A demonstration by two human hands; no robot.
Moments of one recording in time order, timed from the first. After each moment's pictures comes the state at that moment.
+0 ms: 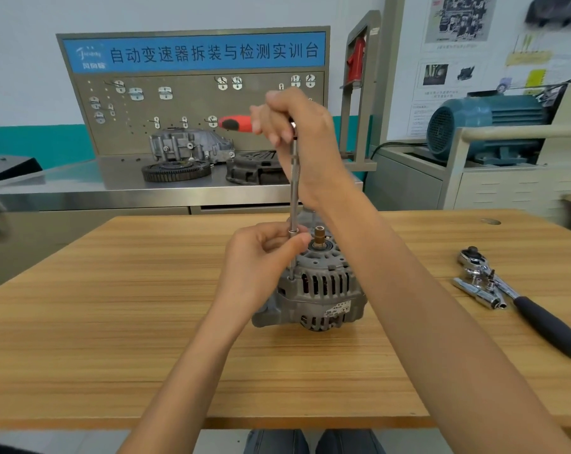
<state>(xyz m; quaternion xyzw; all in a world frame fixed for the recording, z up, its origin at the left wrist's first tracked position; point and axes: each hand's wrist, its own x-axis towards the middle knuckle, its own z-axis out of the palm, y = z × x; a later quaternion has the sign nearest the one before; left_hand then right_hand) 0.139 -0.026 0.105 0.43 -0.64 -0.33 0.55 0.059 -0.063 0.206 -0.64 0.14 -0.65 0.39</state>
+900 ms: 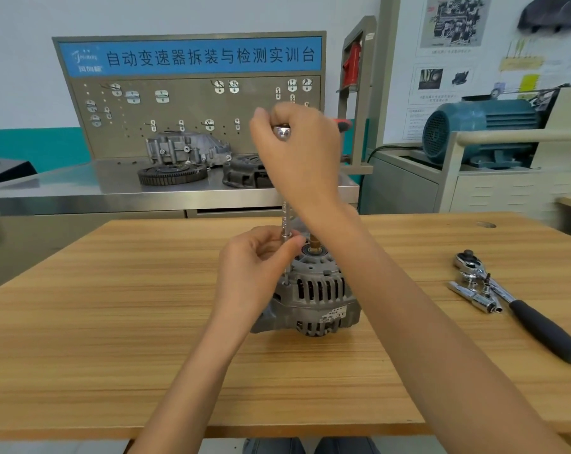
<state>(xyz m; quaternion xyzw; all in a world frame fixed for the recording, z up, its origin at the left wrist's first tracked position) 0.137 -0.031 0.098 0.44 -0.63 -0.28 0.58 0.061 -0.061 0.196 -0.66 0.35 -0.66 -0.08</state>
